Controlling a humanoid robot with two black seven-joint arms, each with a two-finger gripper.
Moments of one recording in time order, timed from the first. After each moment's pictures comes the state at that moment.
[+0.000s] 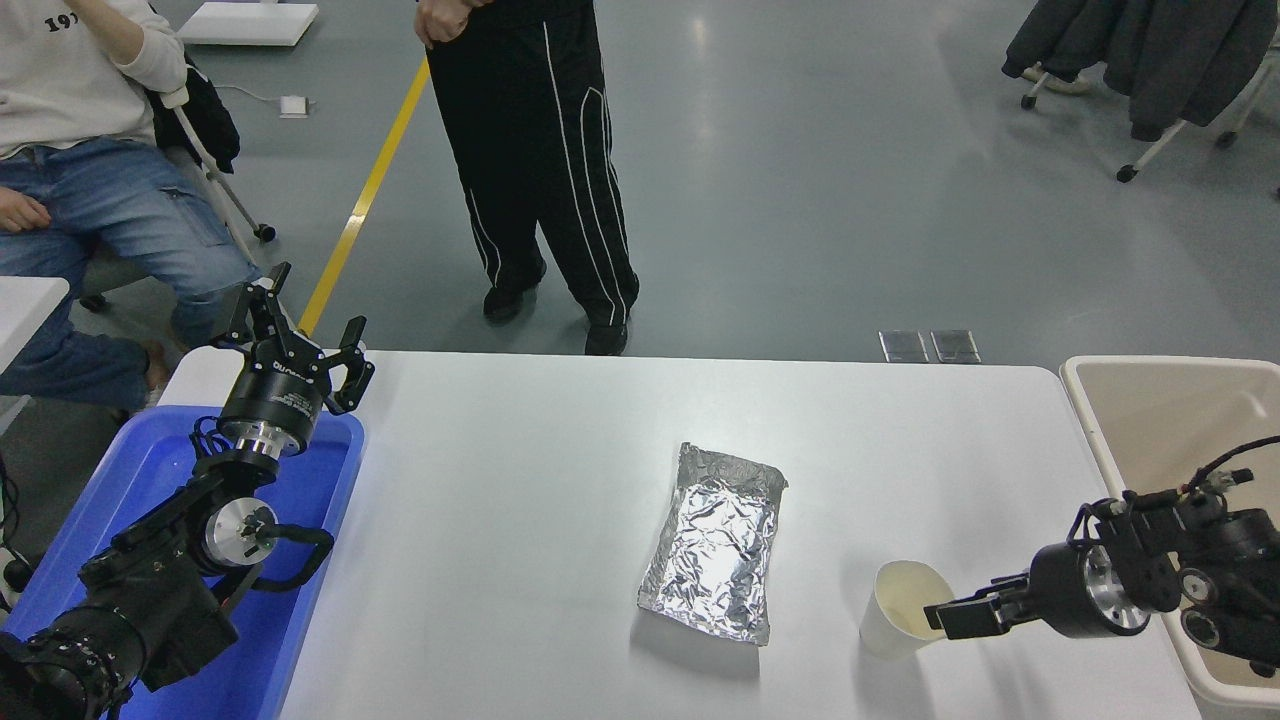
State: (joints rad) left arm -0.61 0.29 -0.84 -0.45 0.19 -0.47 -0.66; right arm 1.02 -0.77 -0.39 1.24 -1.37 0.11 0.20
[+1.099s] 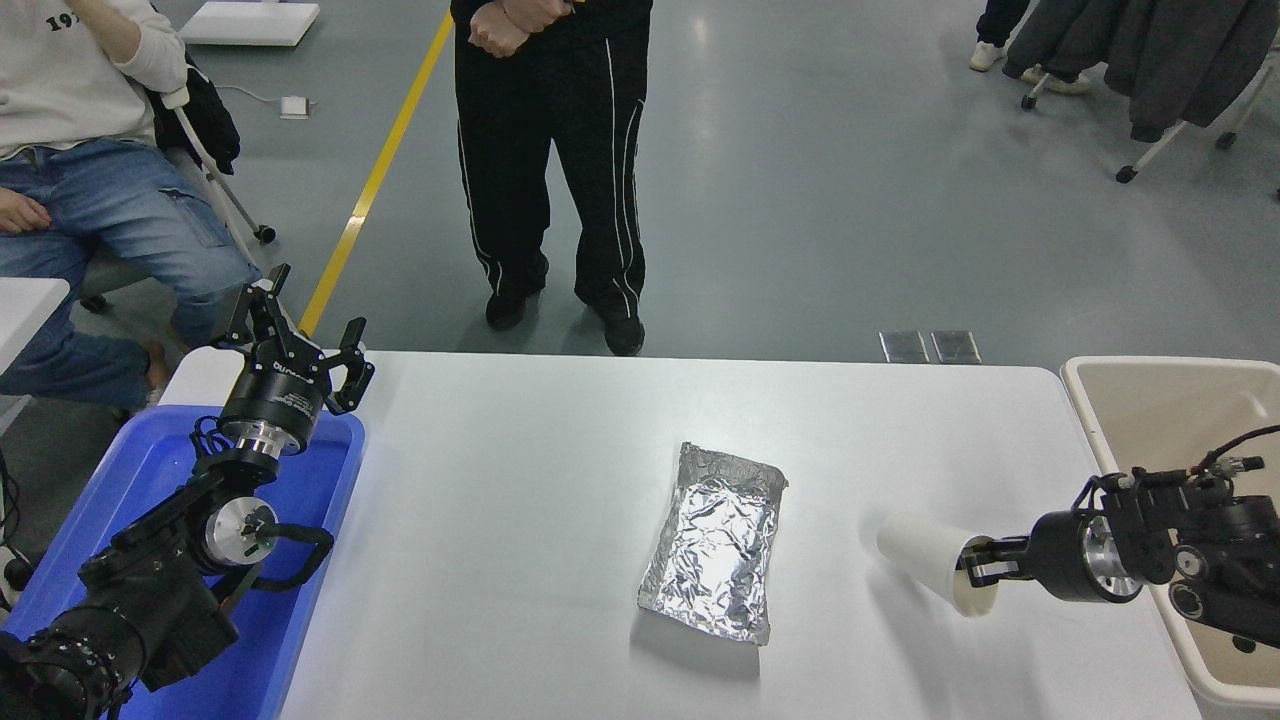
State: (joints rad) left arm -0.61 0.29 -0.84 -0.45 0.19 -0.47 -0.66; right arm 1.05 -0.83 -0.21 1.20 -1.27 0.11 0.28
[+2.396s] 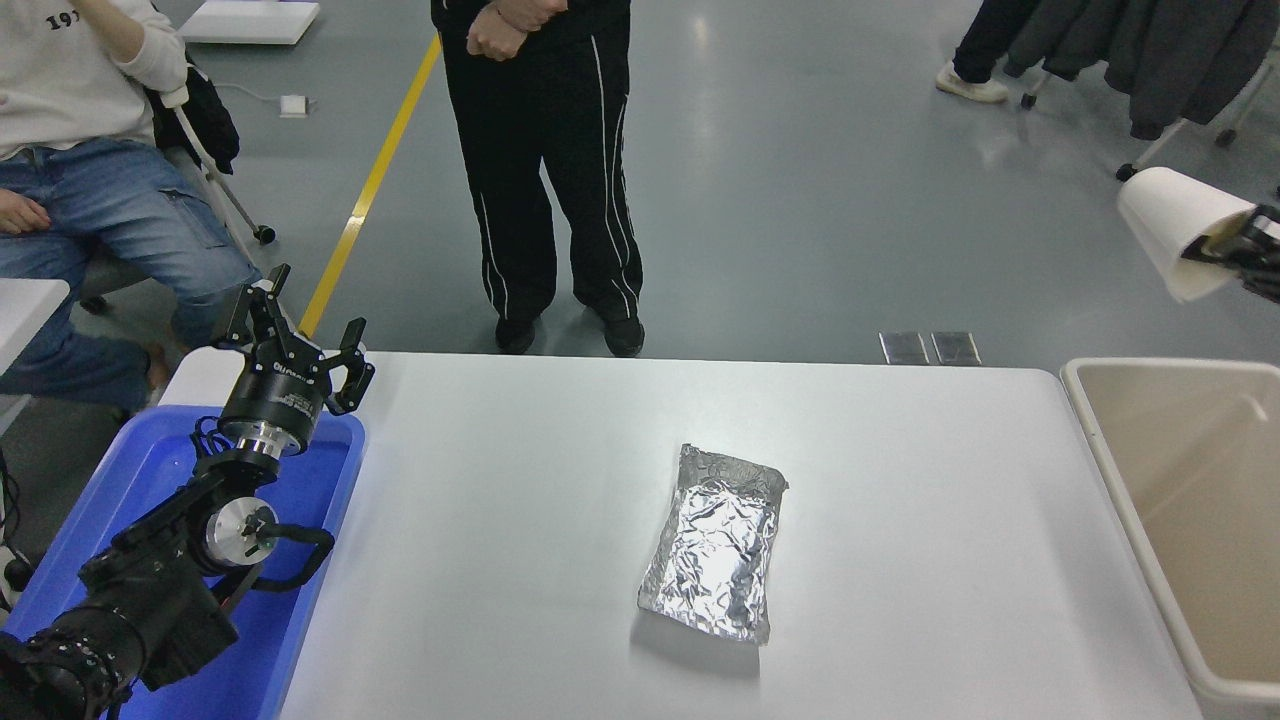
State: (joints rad) left arm -0.61 0.29 -0.84 -0.45 0.19 -0.47 -0.66; right arm 1.08 -0.83 0.07 0.31 -0.82 0.41 0.32
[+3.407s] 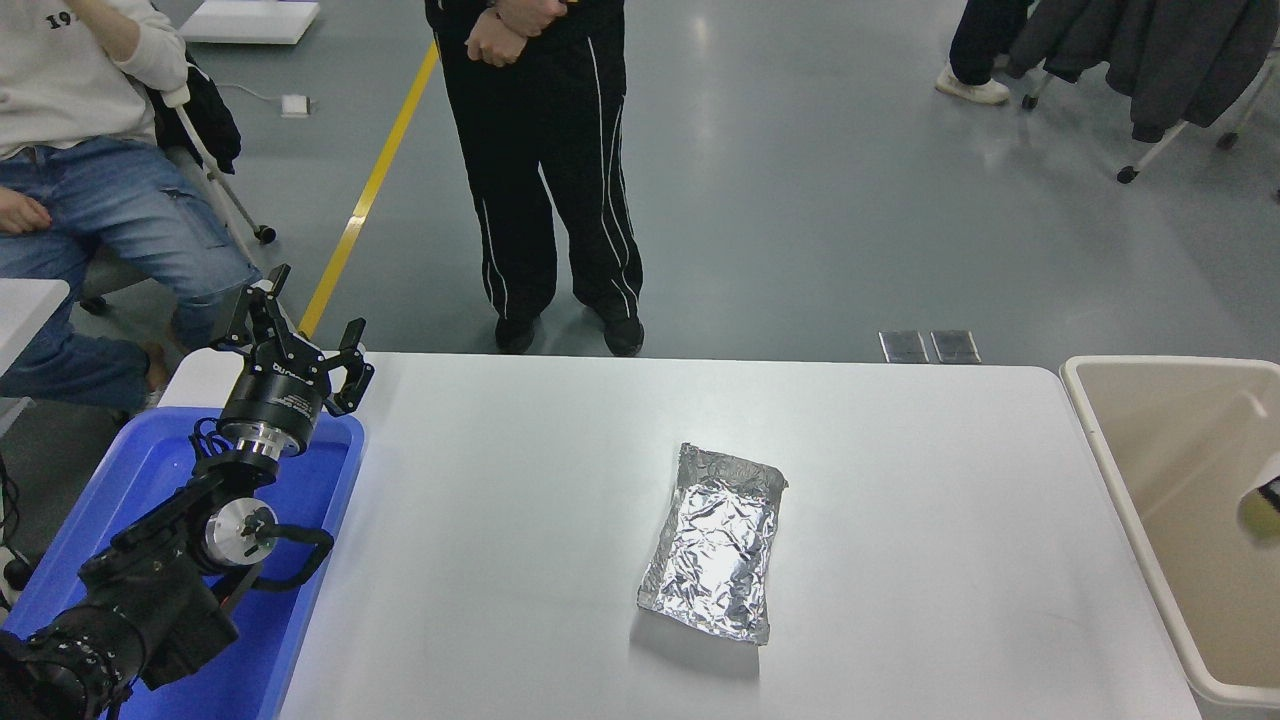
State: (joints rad) left arm -0.61 0.29 -0.84 -0.45 0.19 -0.47 -0.66; right arm 0.67 -0.36 0.00 -0.12 -0.61 0.05 0.06
